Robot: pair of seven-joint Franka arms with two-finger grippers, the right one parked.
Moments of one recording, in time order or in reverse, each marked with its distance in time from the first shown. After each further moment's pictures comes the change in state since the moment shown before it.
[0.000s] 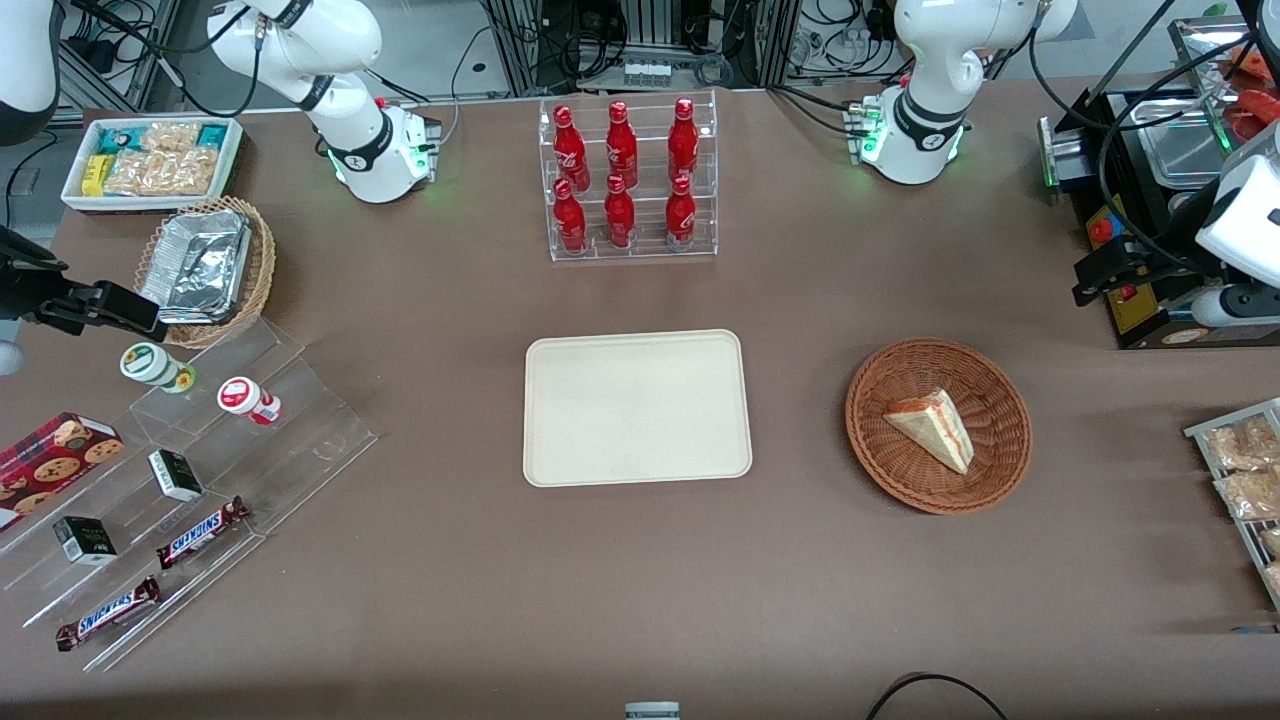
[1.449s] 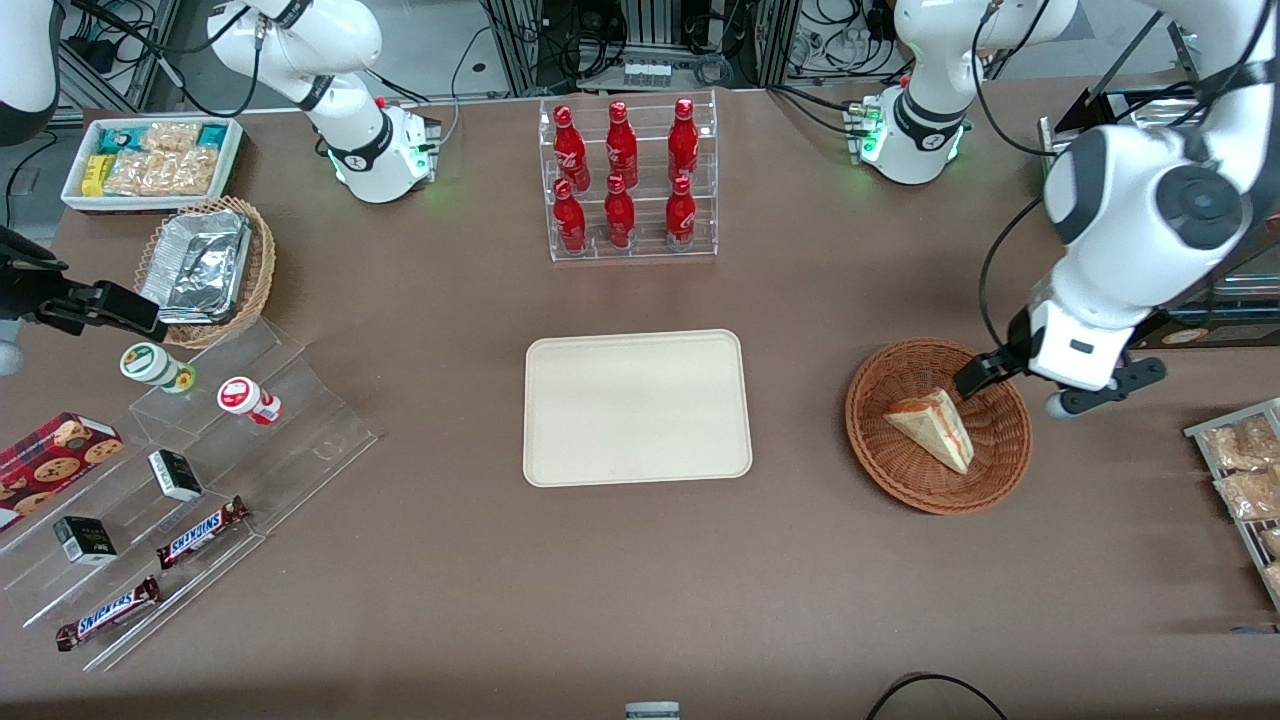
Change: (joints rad) arm -0.010 0.032 -0.079 -0.531 0.000 0.679 -0.462
